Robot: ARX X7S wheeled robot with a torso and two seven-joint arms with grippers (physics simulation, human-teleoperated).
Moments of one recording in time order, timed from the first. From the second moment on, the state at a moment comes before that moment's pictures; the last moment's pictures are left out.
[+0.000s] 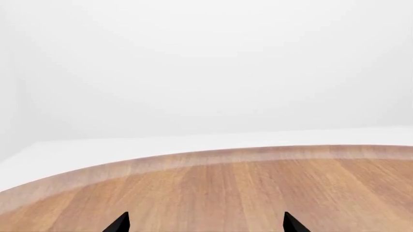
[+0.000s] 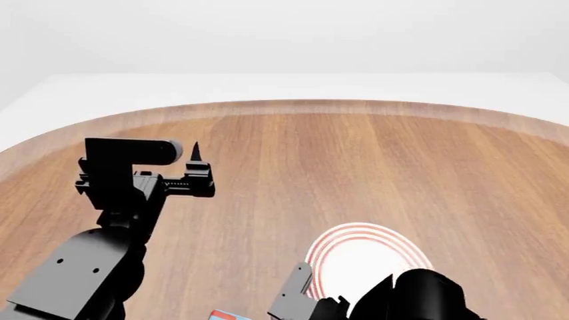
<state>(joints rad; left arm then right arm) -0.49 -0.28 0.05 0.48 -0.39 -0.91 -0.21 0.80 0.46 -1.00 -0.26 1.21 1.38 0.20</state>
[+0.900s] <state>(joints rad) -0.48 -0.29 0.04 0.50 -0.41 -0.91 -0.23 1.03 0.72 -0.74 -0.22 1.44 1.35 0.41</state>
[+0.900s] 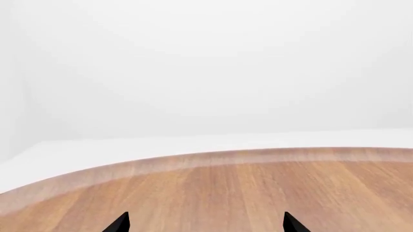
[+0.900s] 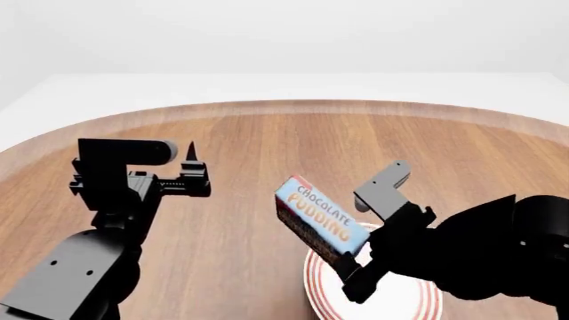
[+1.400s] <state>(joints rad) -0.48 -0.30 0.04 0.51 -0.43 -0.91 -0.24 1.05 0.87 -0.65 0.18 1.34 1.23 0.38</state>
